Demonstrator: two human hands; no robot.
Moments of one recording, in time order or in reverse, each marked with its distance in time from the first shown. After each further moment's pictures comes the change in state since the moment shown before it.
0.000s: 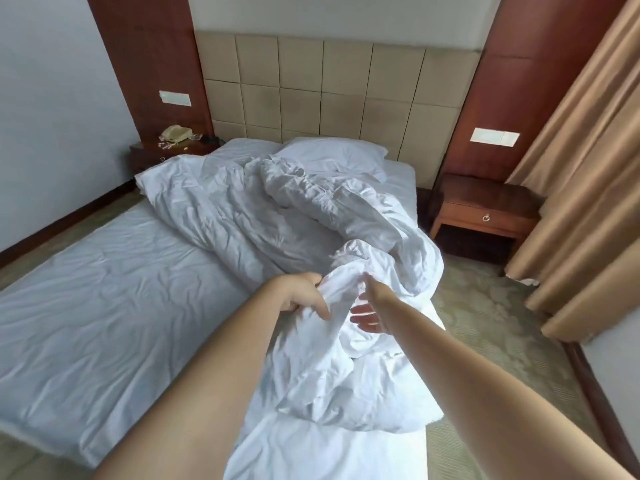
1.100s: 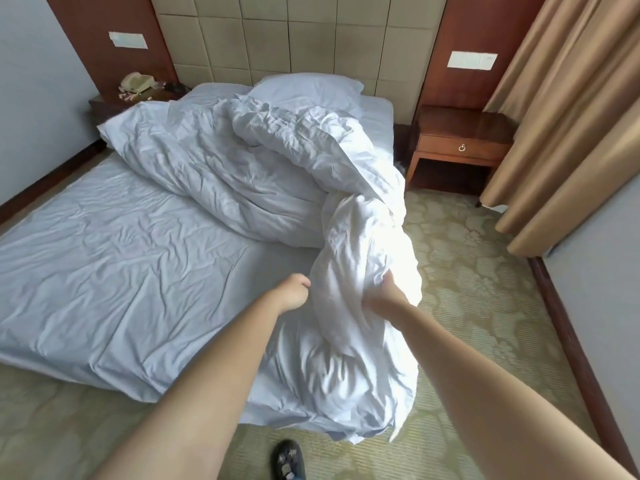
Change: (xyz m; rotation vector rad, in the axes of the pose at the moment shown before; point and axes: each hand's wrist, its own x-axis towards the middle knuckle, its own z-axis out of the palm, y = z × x) left_hand -0.053 -0.058 0.174 0.159 0.179 -0.105; right_hand -0.026 0.189 -0.061 -0.544 0.193 -0.206
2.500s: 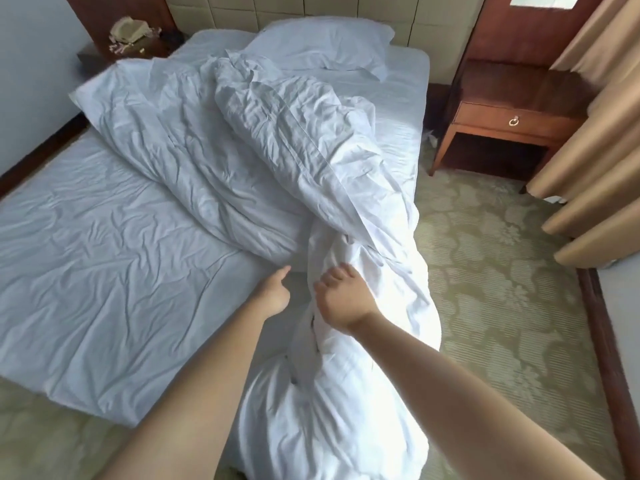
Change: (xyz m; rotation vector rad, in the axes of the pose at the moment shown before) left_hand 0.196 0.036 -0.018 -0.099 0.089 -0.157; right_hand 0.183 -0.042 -0.005 -0.835 0.175 -0.947
